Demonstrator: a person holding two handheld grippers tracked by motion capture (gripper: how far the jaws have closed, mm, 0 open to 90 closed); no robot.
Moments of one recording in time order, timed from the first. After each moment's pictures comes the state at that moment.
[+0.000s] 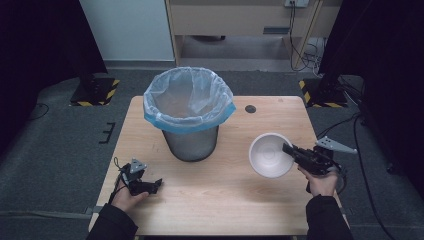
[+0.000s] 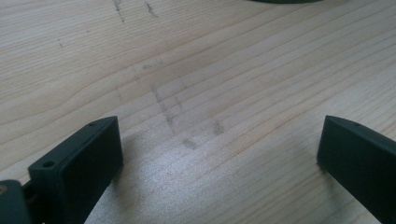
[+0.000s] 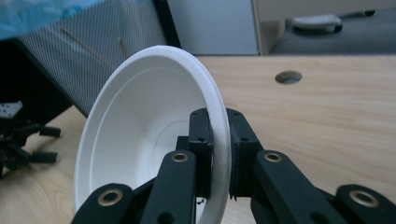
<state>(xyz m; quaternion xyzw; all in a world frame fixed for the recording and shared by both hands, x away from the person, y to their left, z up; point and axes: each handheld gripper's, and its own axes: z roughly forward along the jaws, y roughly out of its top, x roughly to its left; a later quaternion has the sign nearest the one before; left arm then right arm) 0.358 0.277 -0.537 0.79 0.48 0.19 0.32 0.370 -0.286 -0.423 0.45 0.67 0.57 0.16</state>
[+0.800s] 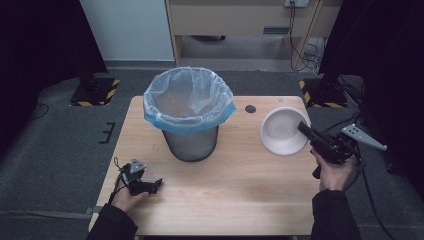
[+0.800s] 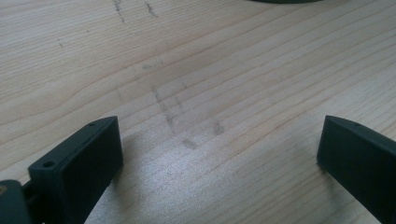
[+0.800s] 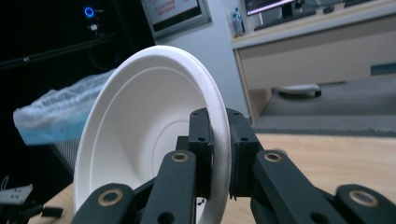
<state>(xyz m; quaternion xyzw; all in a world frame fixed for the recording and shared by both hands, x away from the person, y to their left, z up) 0.358 0.277 -0.537 0.79 0.48 0.19 0.32 0.367 -0.299 -0.365 0.44 0.59 0.64 0.22</state>
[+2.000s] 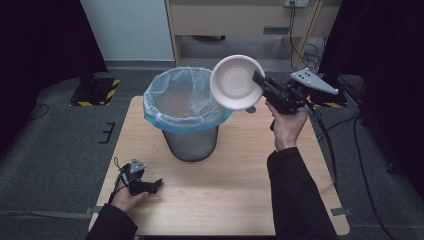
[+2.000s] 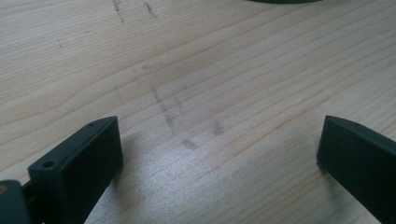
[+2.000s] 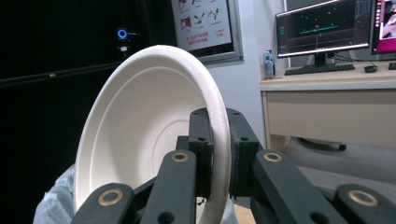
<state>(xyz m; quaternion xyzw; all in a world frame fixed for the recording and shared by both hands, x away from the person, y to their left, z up) 0.358 0.277 -0.537 0.79 0.48 0.19 0.33 0.429 -0.169 -0.260 0.36 0.59 0.67 0.26</state>
